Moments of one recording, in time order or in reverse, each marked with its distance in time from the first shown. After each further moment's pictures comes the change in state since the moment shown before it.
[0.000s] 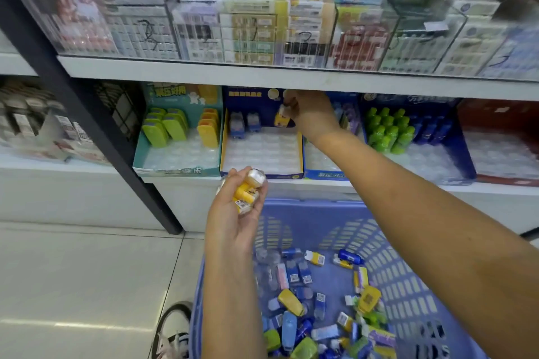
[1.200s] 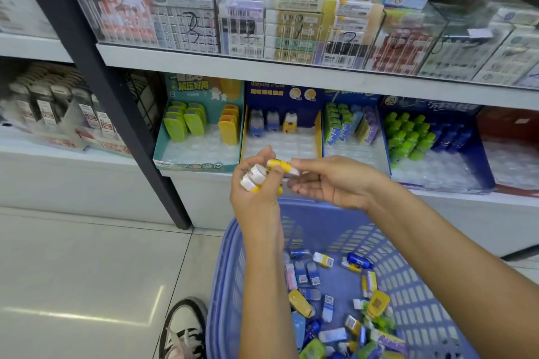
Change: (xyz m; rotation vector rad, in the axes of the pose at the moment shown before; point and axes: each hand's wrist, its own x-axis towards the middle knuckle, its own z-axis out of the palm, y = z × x) left_hand -0.003 -0.010 0.005 0.345 -0.011 0.493; right_hand -0.113 -0.036 -0.016 1.118 -0.615 0.613
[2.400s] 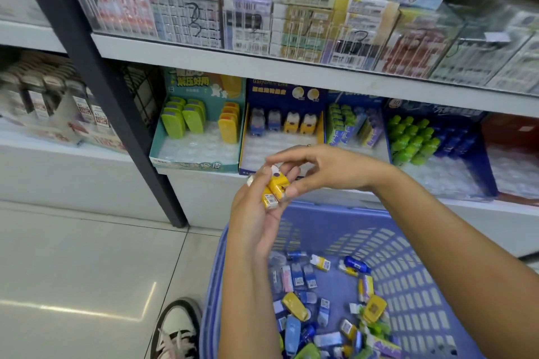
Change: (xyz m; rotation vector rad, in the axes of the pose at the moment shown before) left_hand 0.013 0.003 -0.016 -0.230 -0.236 -0.462; right_hand 0.017 -0.023 -0.009 -0.962 -0.280 -0.310
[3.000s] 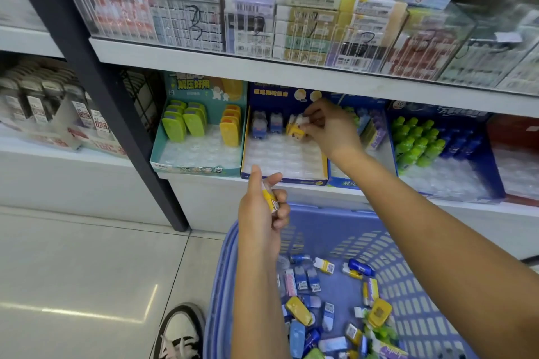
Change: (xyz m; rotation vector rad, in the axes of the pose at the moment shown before) left_hand 0.006 -0.003 0.002 0.250 0.232 -0.083; right_hand 0.061 0.040 -0.026 -0.143 0.911 0.042
